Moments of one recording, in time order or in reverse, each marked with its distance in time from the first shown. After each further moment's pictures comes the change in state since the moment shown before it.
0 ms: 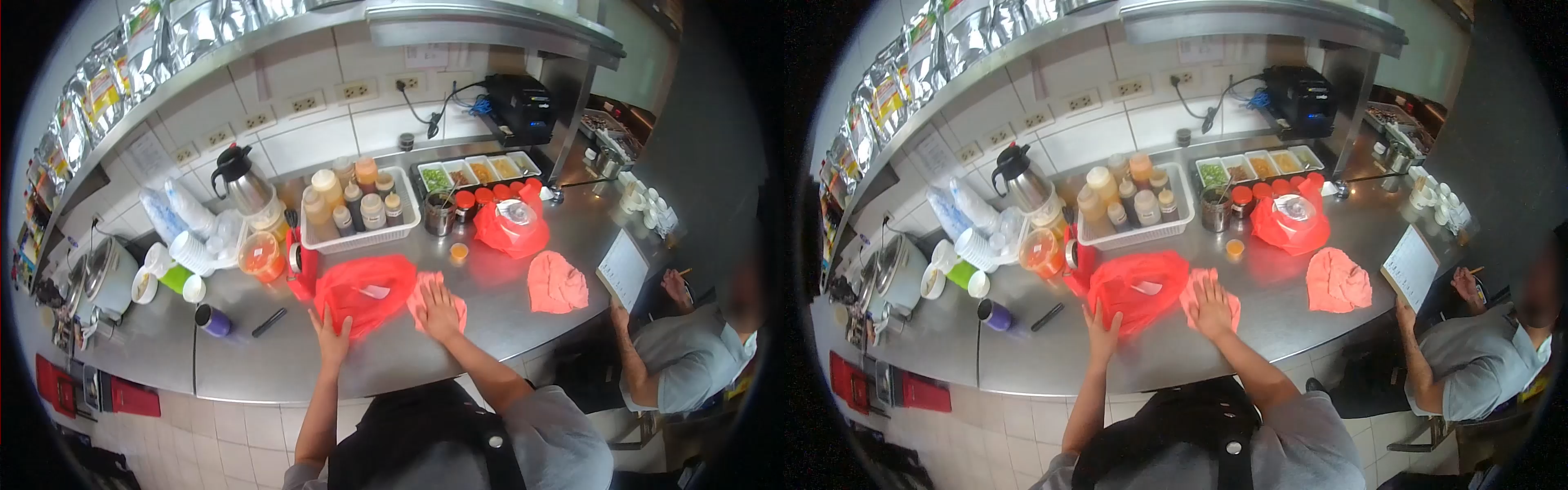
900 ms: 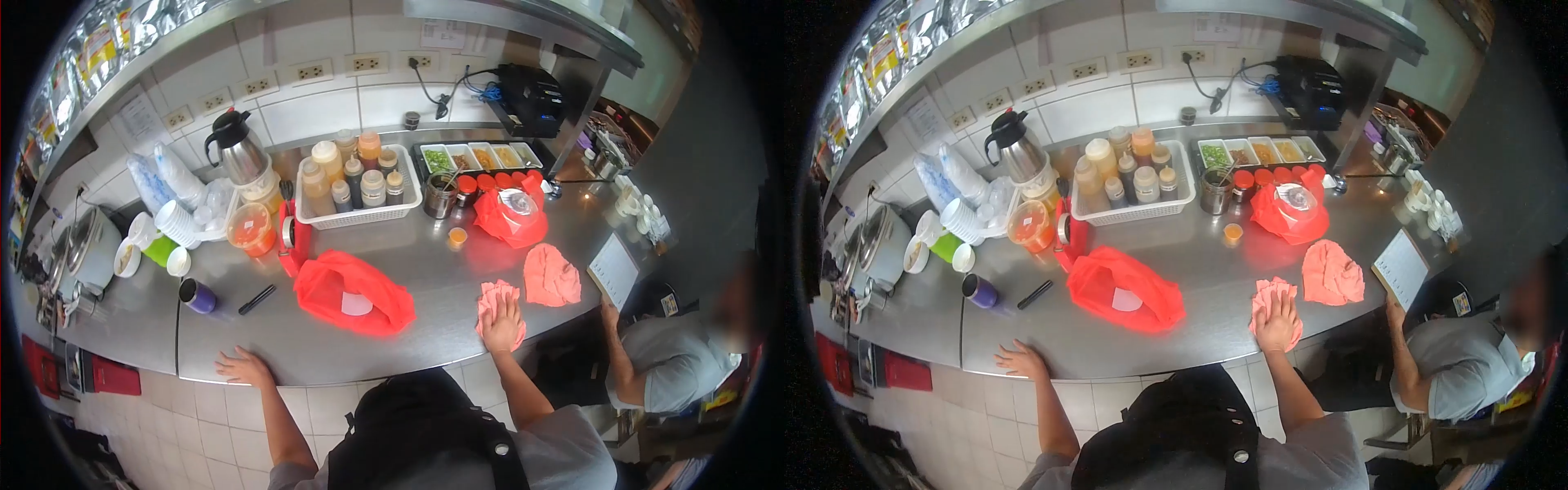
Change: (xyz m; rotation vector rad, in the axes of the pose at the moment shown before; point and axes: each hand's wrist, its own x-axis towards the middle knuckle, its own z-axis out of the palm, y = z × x) left_hand -0.071 -0.151 -0.137 0.775 0.798 -0.731; right_hand -0.116 0.079 -0.089 -0.266 0.173 0.444
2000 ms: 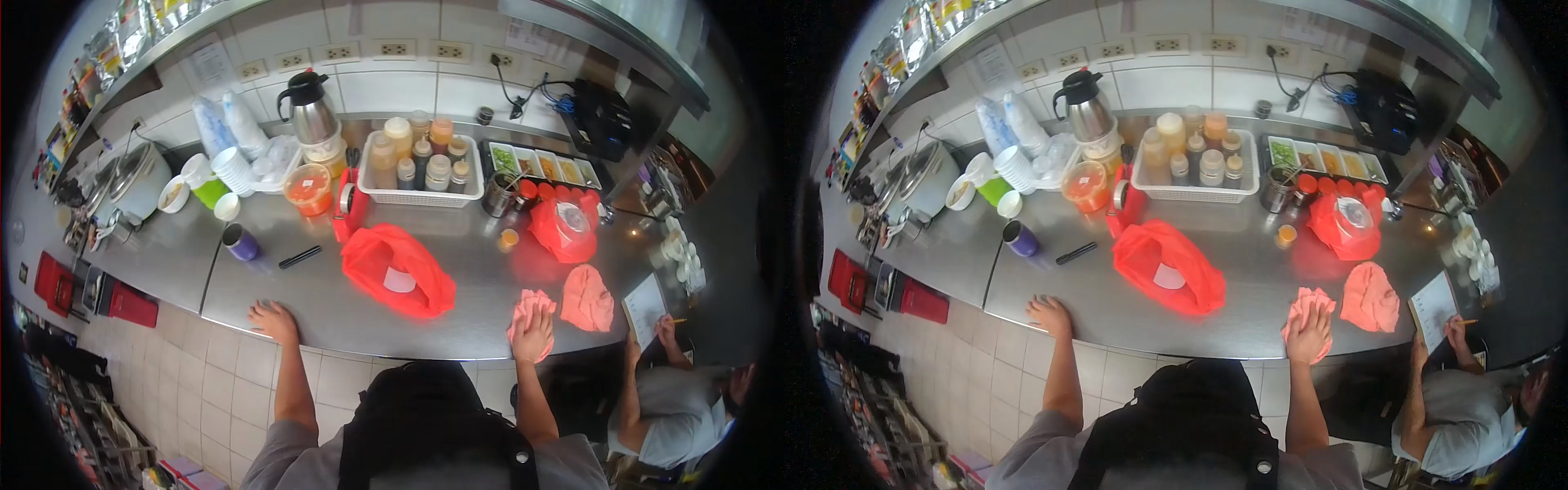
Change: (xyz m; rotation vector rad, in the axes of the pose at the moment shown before) left_hand -0.007 0.010 -0.022 -0.015 -0.086 0.064; right_hand 0.000 0.005 0.005 0.044 0.035 -0.008
